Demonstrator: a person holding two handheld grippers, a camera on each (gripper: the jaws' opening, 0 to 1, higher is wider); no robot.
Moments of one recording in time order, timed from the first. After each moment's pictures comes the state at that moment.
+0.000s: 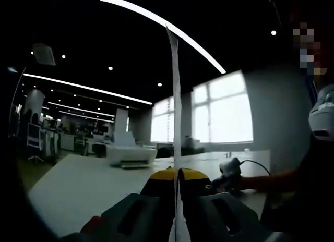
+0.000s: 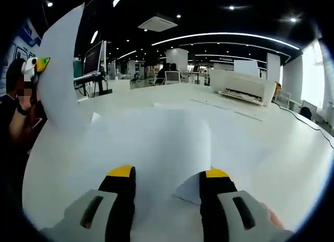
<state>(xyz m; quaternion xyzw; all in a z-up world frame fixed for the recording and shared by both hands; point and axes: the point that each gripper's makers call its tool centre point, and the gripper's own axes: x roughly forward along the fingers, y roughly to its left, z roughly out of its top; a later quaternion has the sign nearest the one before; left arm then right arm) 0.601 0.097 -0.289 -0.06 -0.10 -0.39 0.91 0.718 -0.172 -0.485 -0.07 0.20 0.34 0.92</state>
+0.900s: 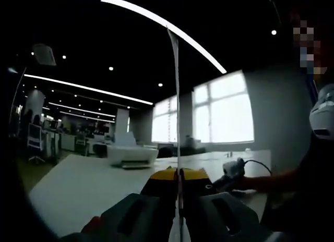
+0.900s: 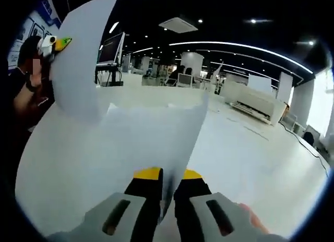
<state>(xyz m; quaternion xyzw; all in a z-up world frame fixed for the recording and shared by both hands) 0.602 0.100 -0.290 -0.06 -0.10 -0.38 0.92 0.702 -0.157 -0.482 -0.15 0.17 0.37 0.90</state>
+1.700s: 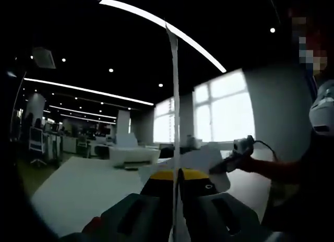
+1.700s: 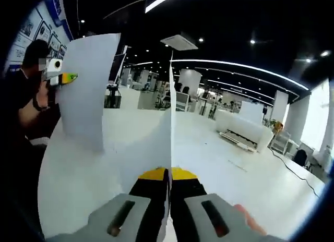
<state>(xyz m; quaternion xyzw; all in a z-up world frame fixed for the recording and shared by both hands) 0.600 0.105 -0.290 -0.05 -0.11 -0.38 0.92 0.684 -0.168 -0.366 -0.16 0.09 0.36 0.91</state>
